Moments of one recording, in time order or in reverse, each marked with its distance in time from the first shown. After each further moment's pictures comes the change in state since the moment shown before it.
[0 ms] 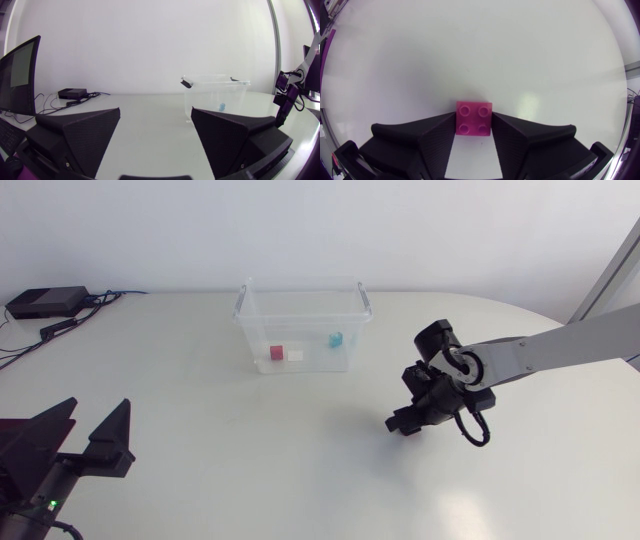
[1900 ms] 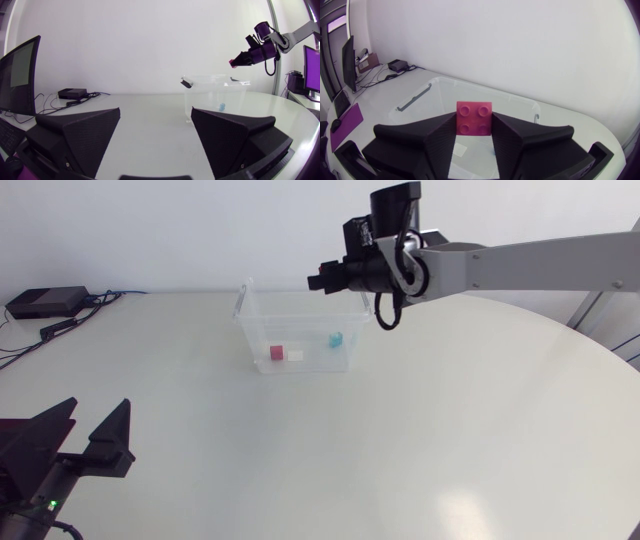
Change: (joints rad) left arm 0.000 0.000 0.000 0.000 0.000 0.000; right arm 0.182 0.122 0.579 0.449 -0.013 0.104
